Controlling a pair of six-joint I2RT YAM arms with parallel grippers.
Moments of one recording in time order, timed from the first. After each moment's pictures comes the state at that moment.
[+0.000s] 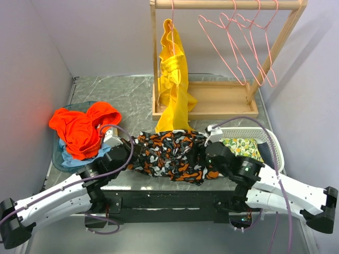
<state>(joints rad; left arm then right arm) -0.92 0.67 0.43 -0.20 -0.54 -1.11 1.04 0.76 0.66 -0.51 0.43 0.66</state>
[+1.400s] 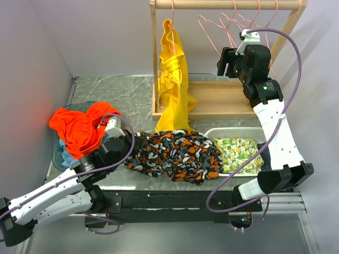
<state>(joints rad) -0.92 0.72 0.66 -0.31 -0.47 -0.94 0.20 1.45 1.79 -0.57 0.07 0.09</state>
